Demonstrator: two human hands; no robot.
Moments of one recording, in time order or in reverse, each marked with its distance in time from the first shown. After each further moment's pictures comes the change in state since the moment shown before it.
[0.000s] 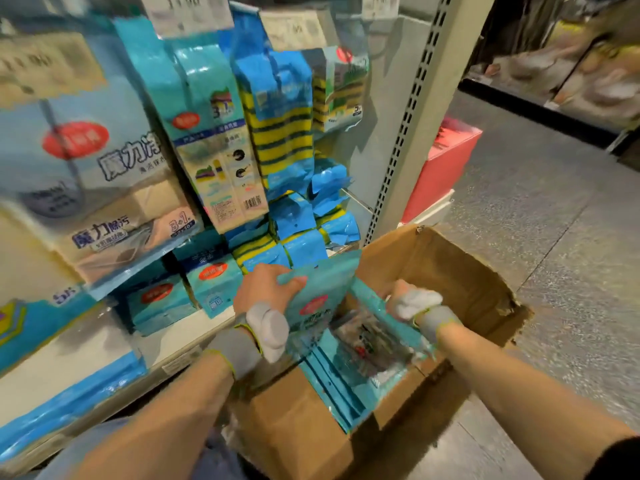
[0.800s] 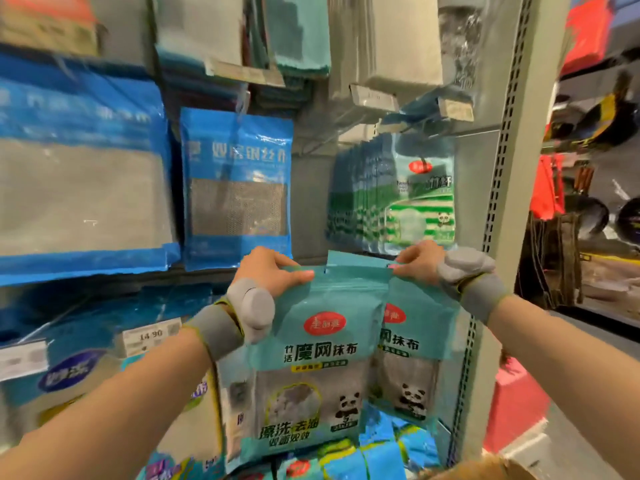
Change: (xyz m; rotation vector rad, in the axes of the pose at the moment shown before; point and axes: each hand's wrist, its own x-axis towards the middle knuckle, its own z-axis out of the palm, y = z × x) left_hand -0.119 0.114 -0.339 -0.157 0.496 0.336; right_hand -0.212 -0.214 -0.308 0.118 0.612 -0.637
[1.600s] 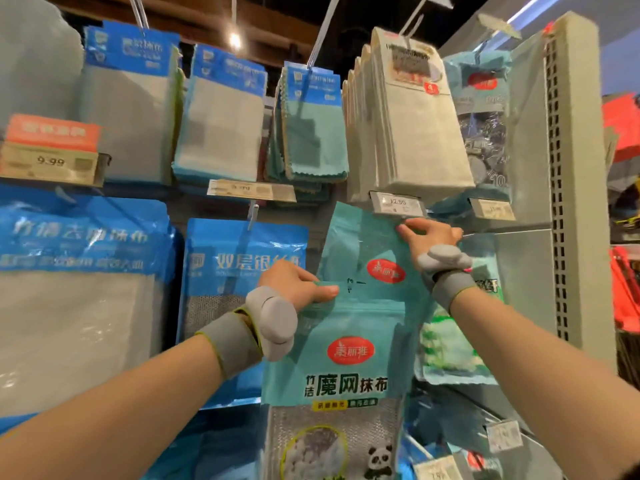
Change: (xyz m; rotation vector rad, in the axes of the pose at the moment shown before) left_hand 0.138 0.085 -0.053 -0.047 0.194 0.072; right_hand 0.177 -0.089 -0.092 0.499 0.619 -0.157
